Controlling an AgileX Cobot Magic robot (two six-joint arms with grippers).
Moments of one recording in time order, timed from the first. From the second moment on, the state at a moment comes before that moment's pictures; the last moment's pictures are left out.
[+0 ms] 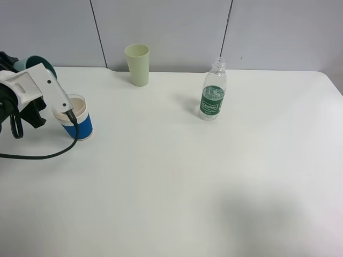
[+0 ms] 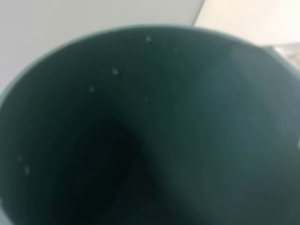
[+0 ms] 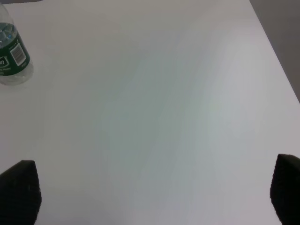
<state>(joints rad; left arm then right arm) -0.34 1.53 -0.40 -0.80 -0.93 1.68 -0.05 0.00 -0.50 -0.03 1.06 -0.01</state>
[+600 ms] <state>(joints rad) -0.34 1.53 -0.40 -0.82 -0.93 1.70 -0.05 0.00 -0.50 -0.03 1.06 -0.01</state>
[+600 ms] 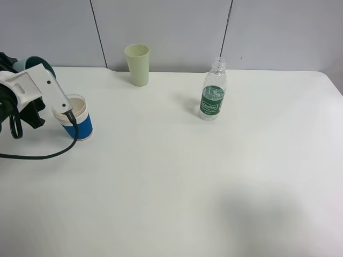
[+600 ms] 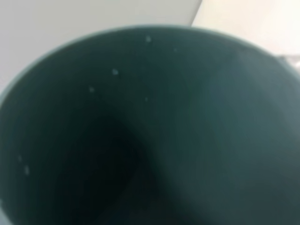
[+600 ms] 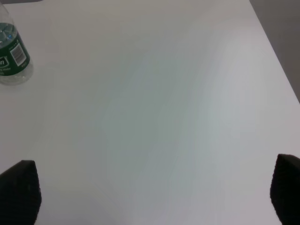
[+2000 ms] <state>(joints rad) -0.34 1.53 -0.40 -0.79 -1.02 1.79 -0.05 0.00 -0.50 -0.03 1.06 -0.01</state>
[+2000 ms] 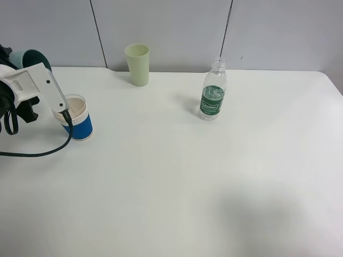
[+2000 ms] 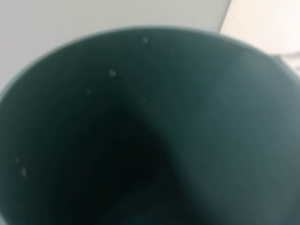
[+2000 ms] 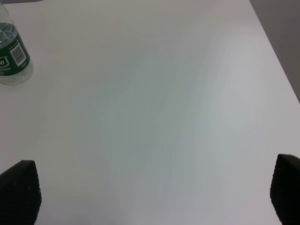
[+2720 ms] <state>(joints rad) -0.34 1.53 -0.40 -0.76 -1.07 1.91 -0.05 0.00 -0.50 -0.03 1.06 -0.01</state>
